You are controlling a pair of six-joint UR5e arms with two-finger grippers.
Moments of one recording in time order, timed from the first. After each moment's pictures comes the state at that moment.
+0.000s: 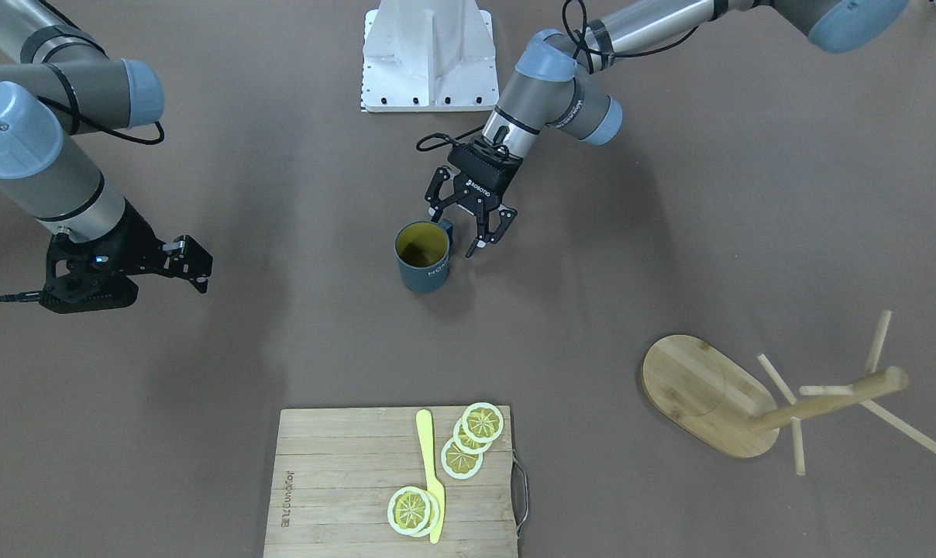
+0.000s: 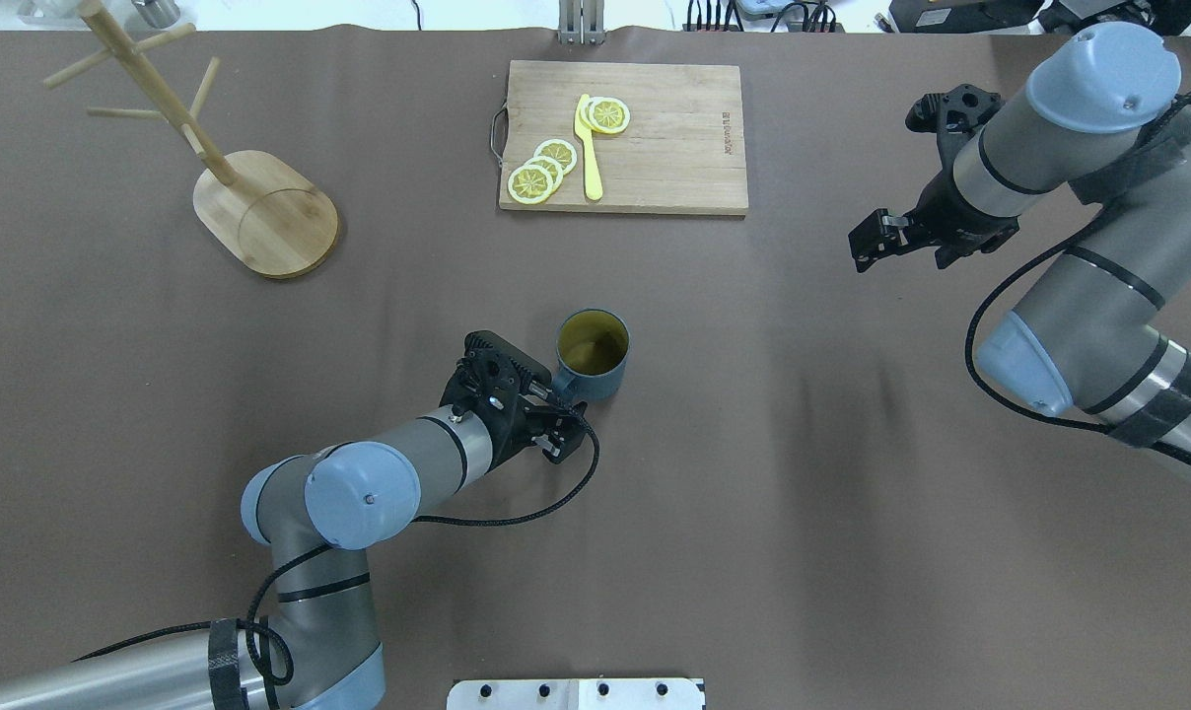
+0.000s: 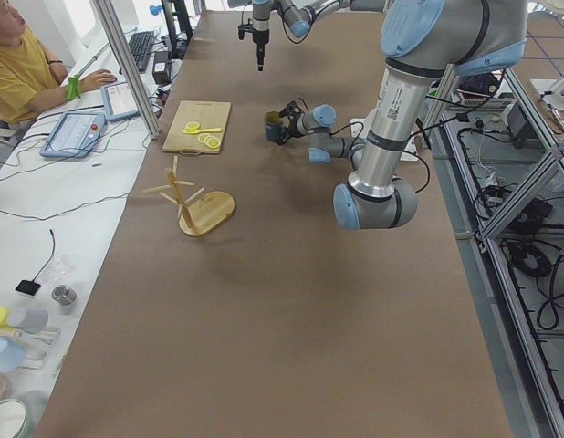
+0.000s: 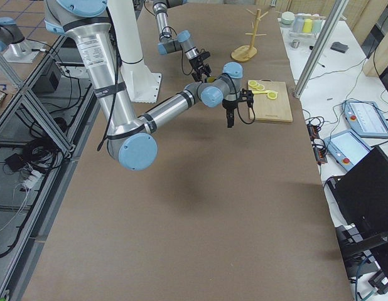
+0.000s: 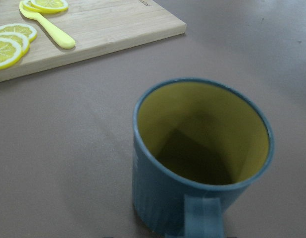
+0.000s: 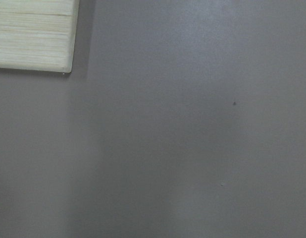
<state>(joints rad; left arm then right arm) -0.30 -2.11 -1.48 -2.54 -1.28 -0.74 0.91 -1.22 1.74 -1.45 2.12 0.83</state>
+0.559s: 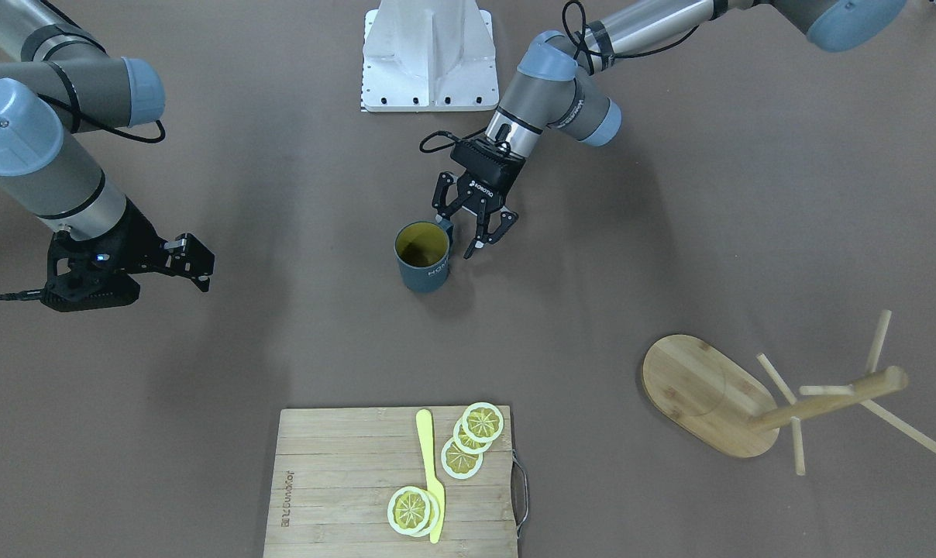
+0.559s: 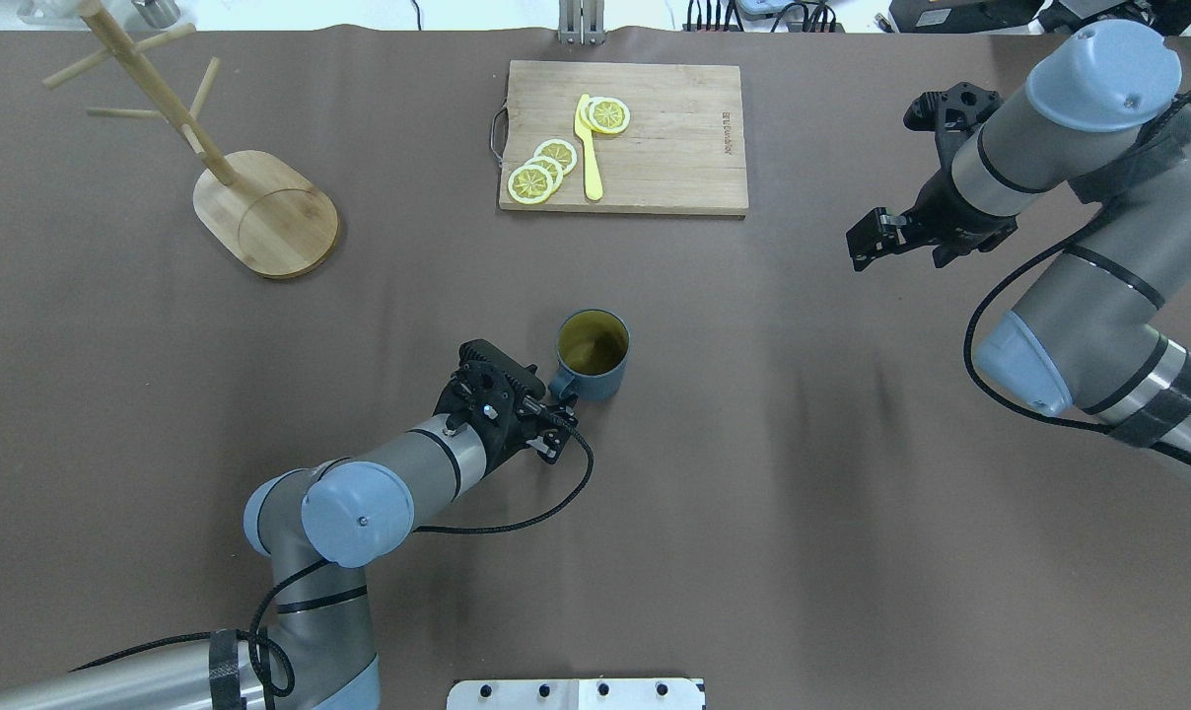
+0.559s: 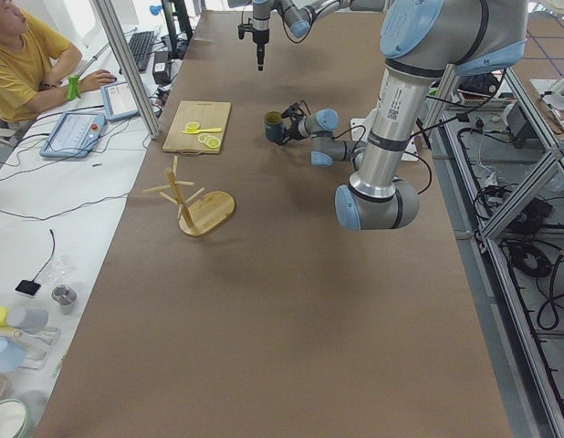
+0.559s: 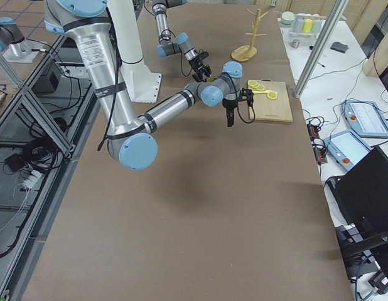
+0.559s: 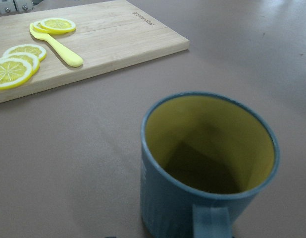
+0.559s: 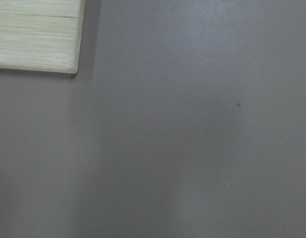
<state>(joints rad) -0.28 -2.10 -1.46 -2.57 -1.23 -0.68 0.91 -1.22 1.75 -1.45 2.12 0.83</state>
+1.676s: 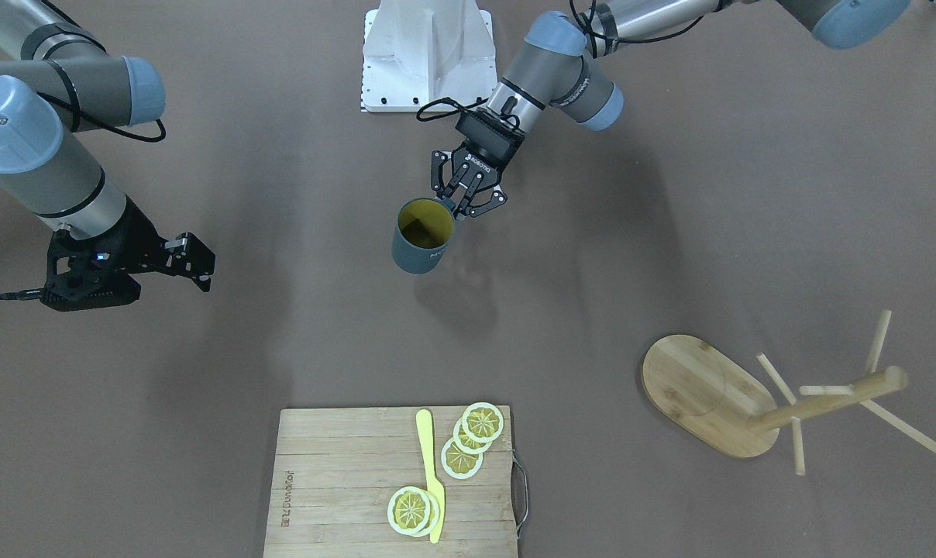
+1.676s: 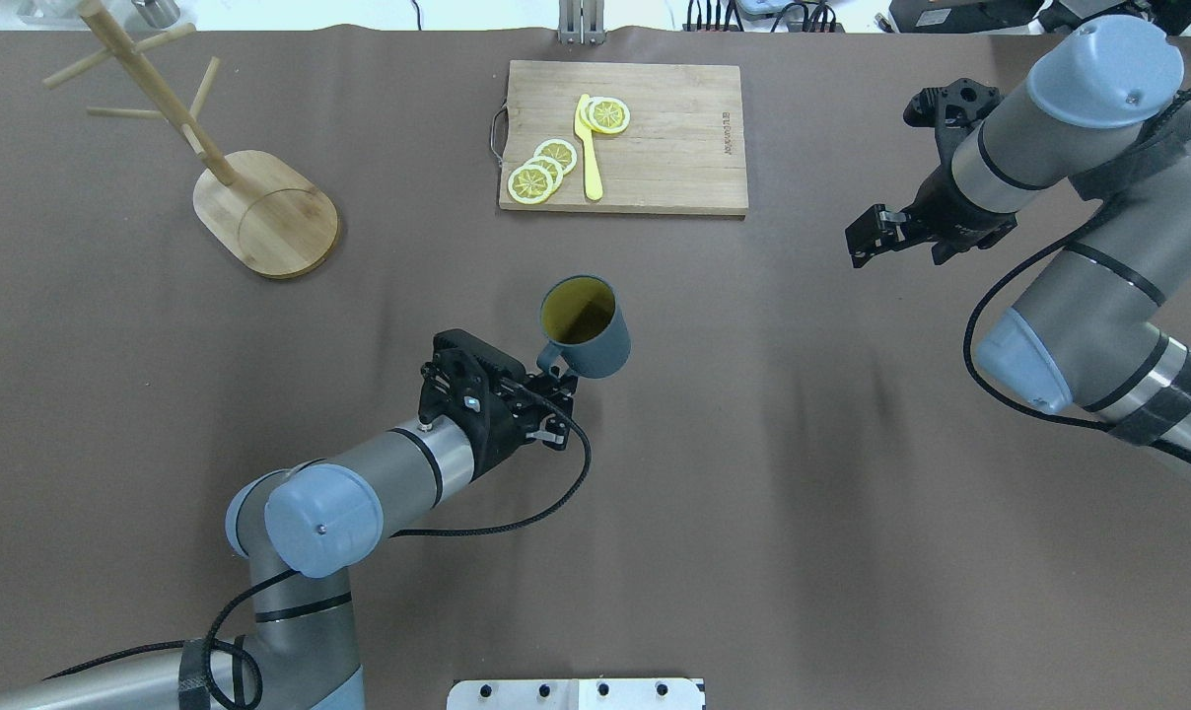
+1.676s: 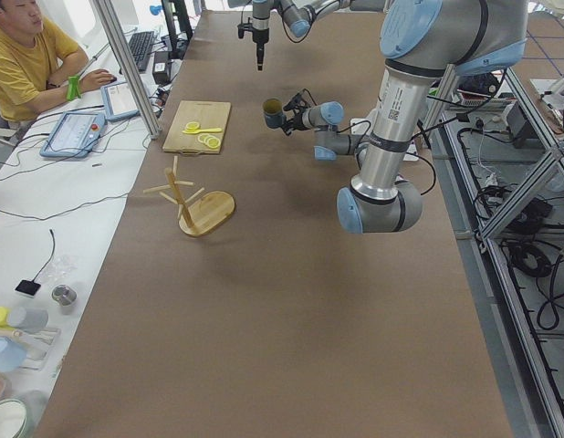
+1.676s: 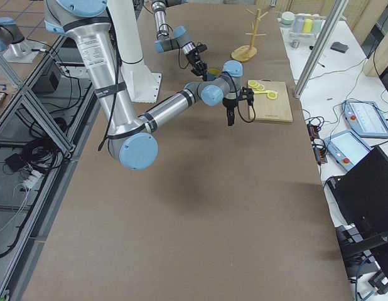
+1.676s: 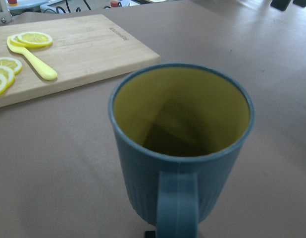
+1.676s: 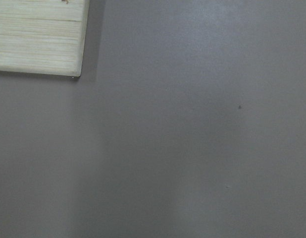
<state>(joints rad) -0.29 -2.06 -1.58 -2.61 -1.23 -0.93 0.91 -1.22 1.75 -1.45 2.12 0.83</state>
